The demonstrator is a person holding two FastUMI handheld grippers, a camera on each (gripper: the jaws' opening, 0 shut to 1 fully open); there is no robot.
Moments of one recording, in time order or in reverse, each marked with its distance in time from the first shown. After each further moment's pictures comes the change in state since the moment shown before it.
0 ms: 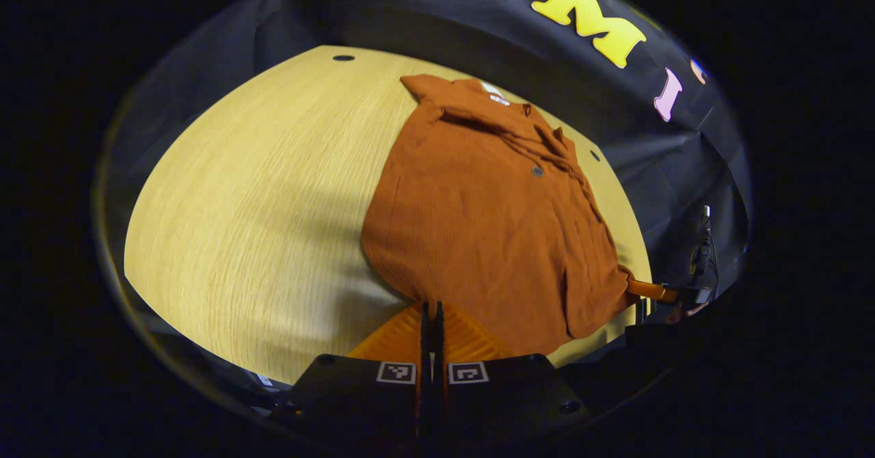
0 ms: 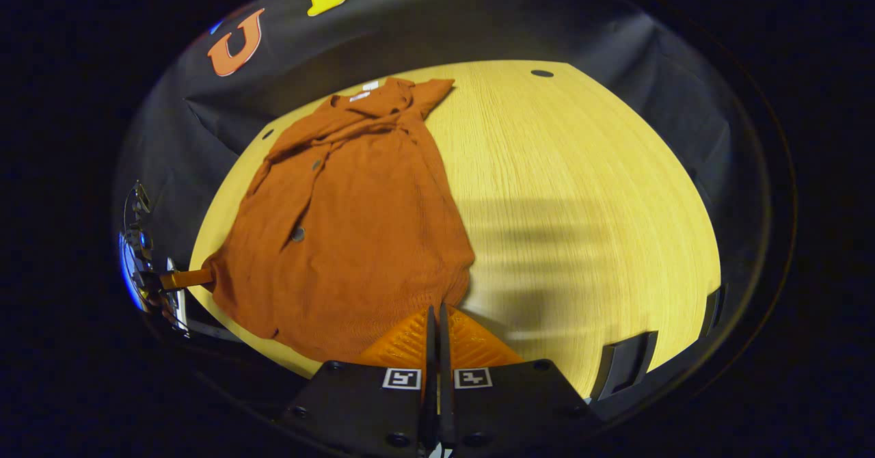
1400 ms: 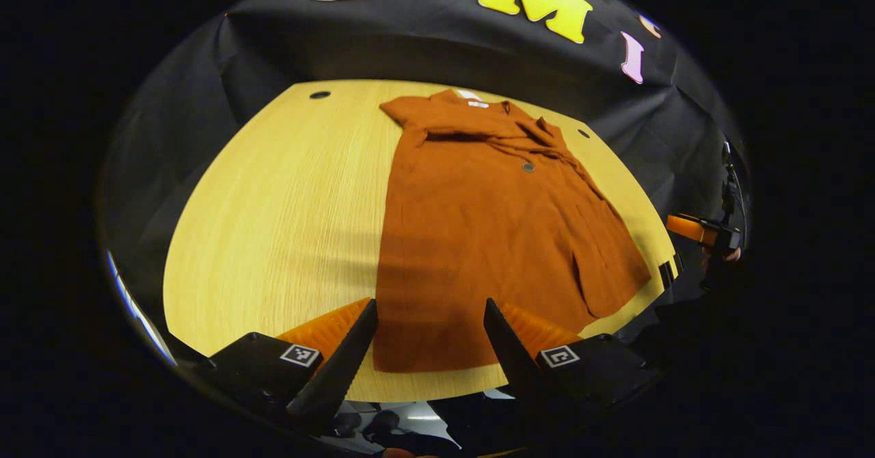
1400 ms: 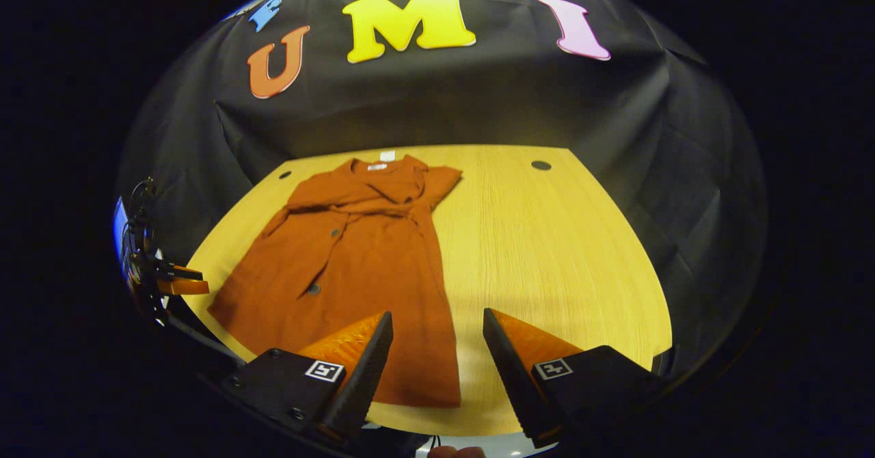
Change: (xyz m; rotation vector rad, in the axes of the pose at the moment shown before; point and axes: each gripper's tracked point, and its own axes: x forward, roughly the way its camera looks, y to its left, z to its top) left arm -0.012 0.031 -0.020 0.212 0.030 0.057; right arm -0.037 -0.015 0.037 -0.156 -0.228 -0.044
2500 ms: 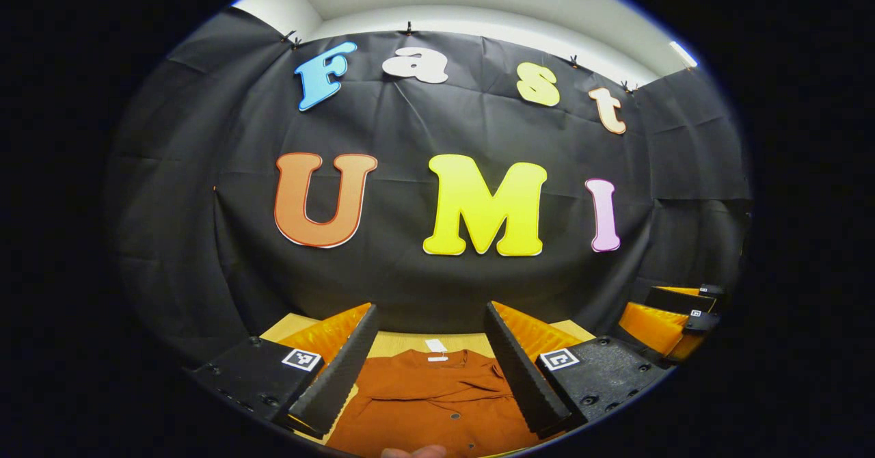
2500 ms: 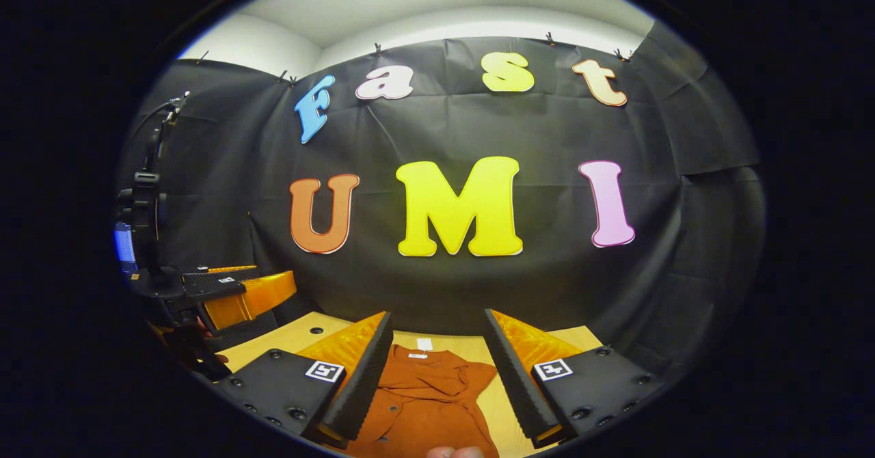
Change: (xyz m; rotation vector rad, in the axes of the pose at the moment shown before) left arm -0.162 -0.174 0.335 0.116 -0.963 0.101; right arm -0.132 0.129 0.281 -0.054 -0.762 0.049
